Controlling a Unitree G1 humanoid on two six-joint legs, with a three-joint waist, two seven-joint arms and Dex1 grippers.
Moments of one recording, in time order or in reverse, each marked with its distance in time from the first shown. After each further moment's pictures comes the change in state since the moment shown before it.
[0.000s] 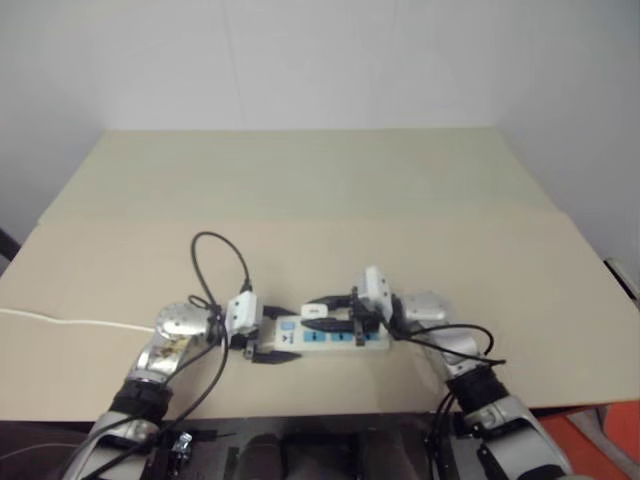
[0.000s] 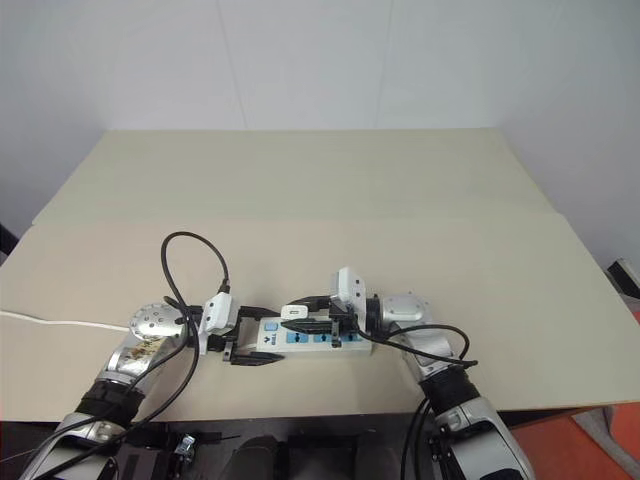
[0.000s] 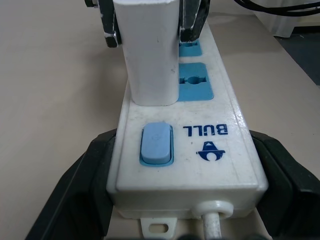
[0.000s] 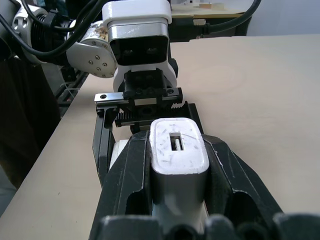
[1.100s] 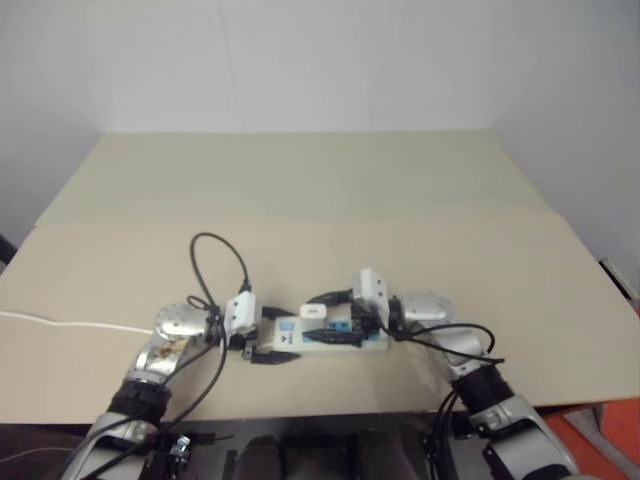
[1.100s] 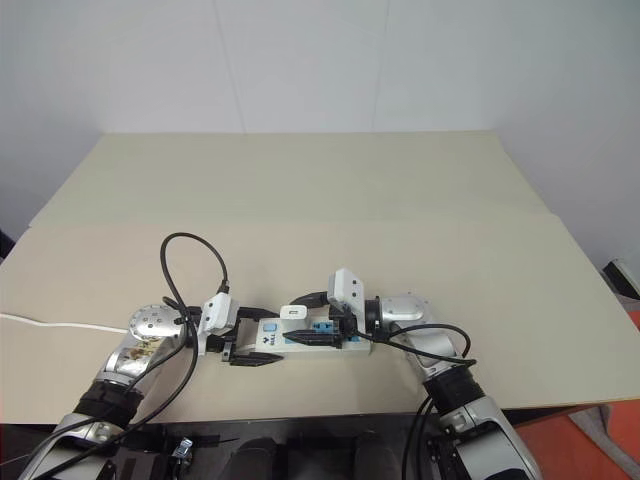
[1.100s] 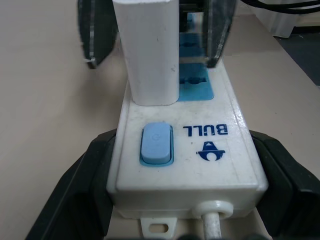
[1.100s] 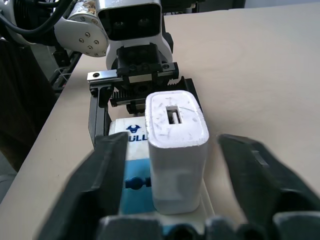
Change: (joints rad) left arm 0.002 0.005 0.001 0.000 -0.001 0.007 0.006; right arm 0.008 -0.032 0.021 -0.041 -0.028 0.095 -0.038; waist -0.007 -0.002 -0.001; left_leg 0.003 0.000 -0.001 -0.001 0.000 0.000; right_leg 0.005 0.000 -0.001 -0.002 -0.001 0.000
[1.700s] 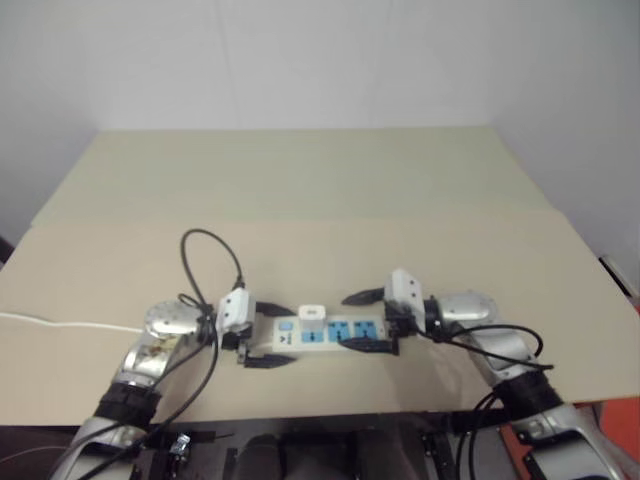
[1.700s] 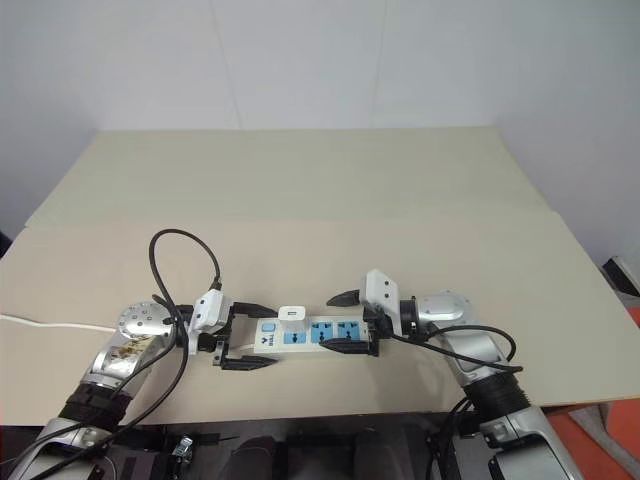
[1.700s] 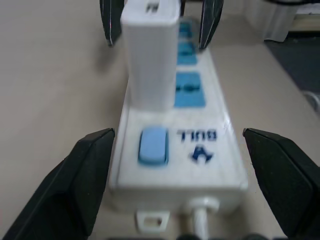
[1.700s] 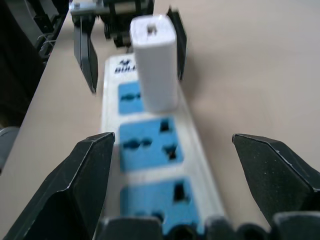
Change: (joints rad) left arm 0.038 0.059 0.029 -0.158 -0.069 0.110 -0.013; right arm 0.074 -0.195 -0.078 -0.165 0.014 0.101 0.053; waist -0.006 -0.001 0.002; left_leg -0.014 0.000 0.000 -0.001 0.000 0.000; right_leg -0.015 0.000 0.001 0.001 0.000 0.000
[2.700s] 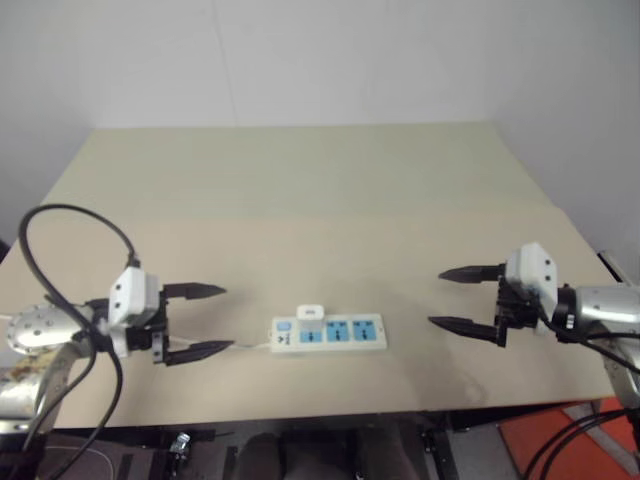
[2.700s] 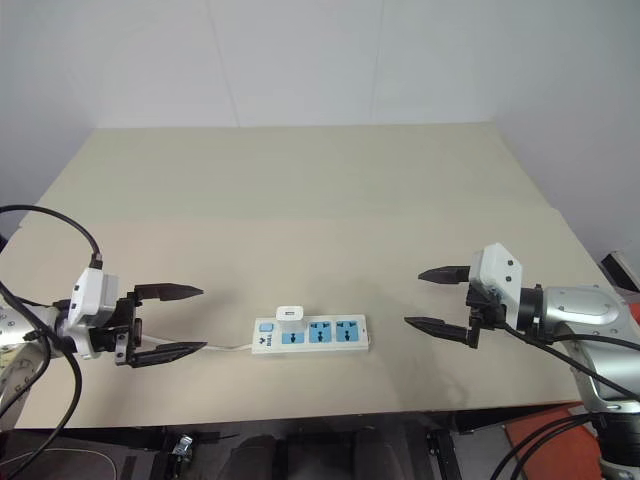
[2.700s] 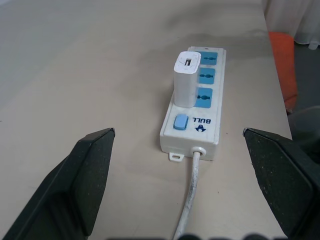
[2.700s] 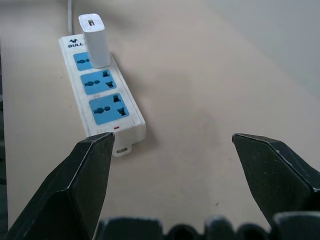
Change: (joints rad) left arm 0.299 0.292 0.410 -0.394 -0.246 0.263 0.083; right arm 0.237 -0.358 -0.434 -0.274 0.175 0.153 -0.002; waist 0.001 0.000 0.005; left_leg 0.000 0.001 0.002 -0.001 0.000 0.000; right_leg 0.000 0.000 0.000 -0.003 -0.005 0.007
